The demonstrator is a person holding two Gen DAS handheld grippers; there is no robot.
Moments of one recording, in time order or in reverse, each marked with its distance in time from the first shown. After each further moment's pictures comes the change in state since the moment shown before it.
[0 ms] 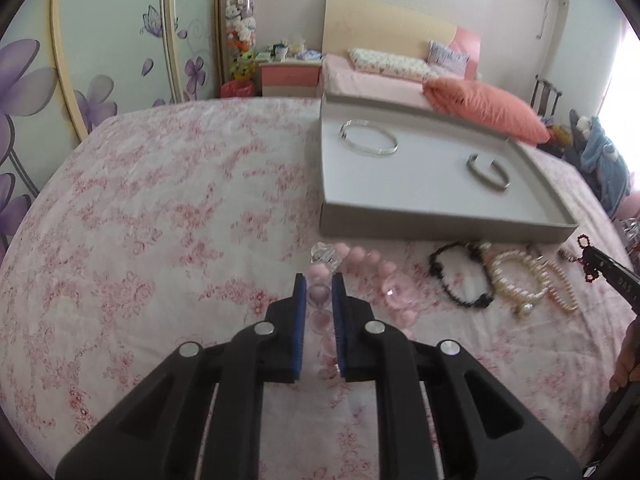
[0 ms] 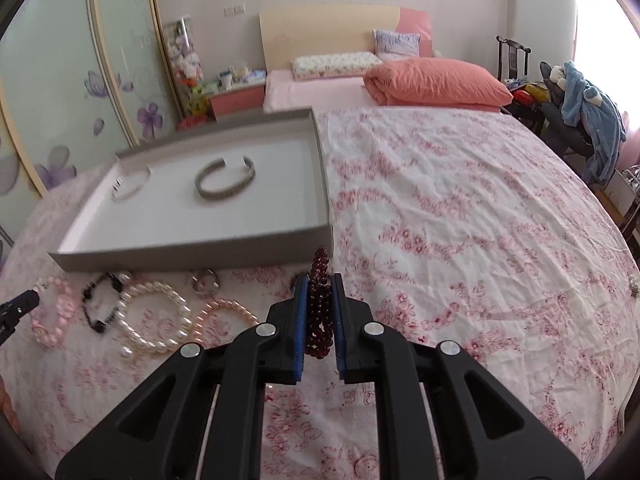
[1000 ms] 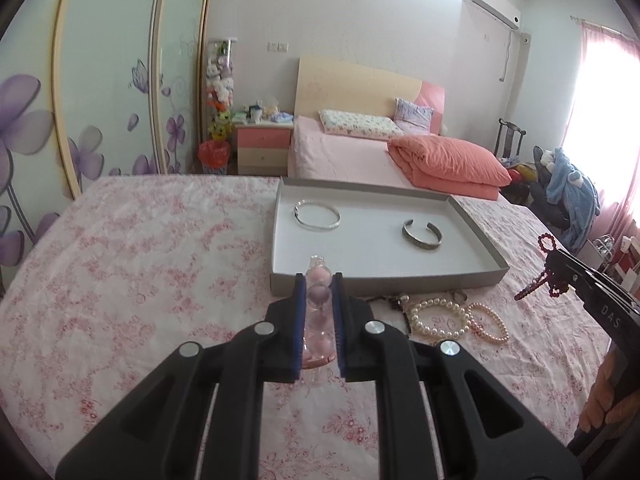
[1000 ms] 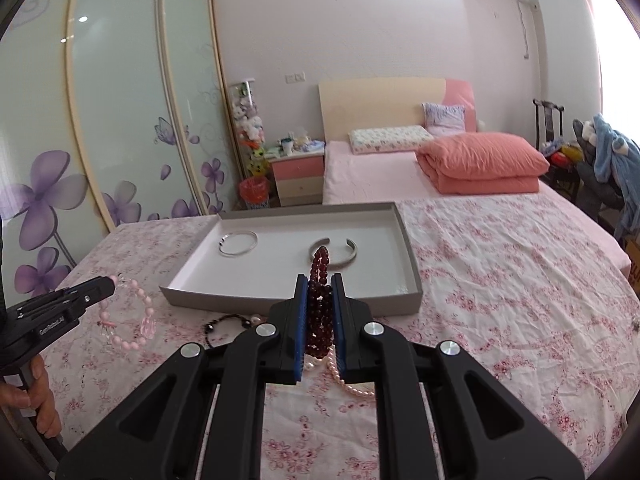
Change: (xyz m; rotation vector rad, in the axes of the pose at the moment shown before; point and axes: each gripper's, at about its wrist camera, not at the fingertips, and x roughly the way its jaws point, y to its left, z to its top) left arm -0.074 -0.031 0.005 0.030 -0.231 -0.077; right arm -0.087 0.057 -0.001 -0.088 -0.257 0.170
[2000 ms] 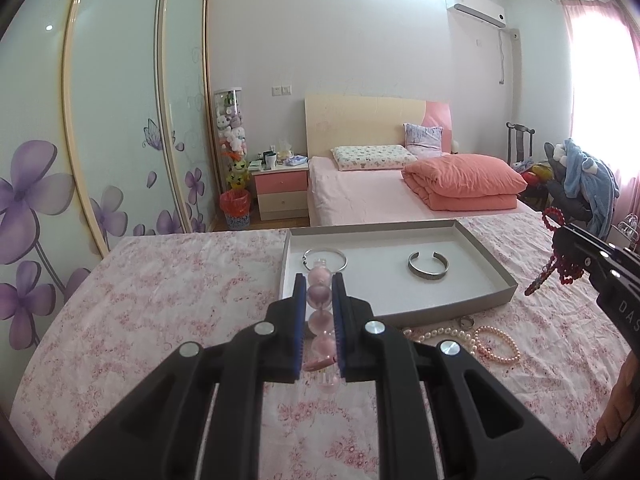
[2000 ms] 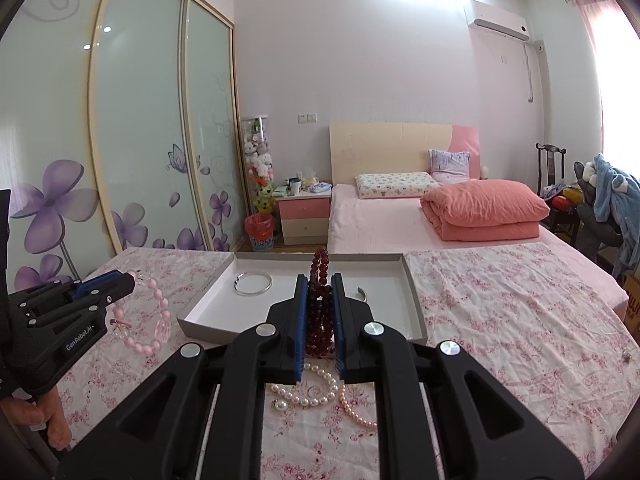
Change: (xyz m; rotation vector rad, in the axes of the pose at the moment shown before) left arm -0.020 -0.034 0.016 0.121 -0.136 0.108; right arm -0.022 0.018 0.013 -0.052 -0.149 0.003
